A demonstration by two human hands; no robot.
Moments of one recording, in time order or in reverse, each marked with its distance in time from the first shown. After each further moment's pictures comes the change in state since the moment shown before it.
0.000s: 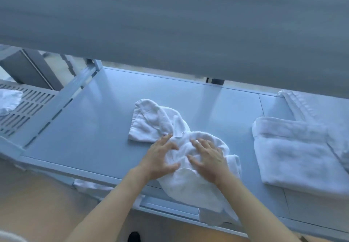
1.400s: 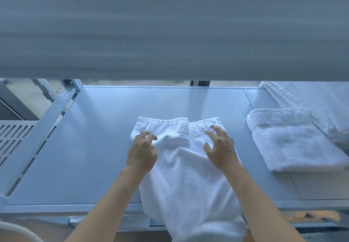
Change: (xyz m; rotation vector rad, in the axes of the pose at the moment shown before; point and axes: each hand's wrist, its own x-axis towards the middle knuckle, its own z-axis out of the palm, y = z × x) left_hand 0.042 -0.056 -0.056 0.161 0.228 -0.078; right_hand 0.031 -0.001 -0.004 -0.017 0.314 0.212
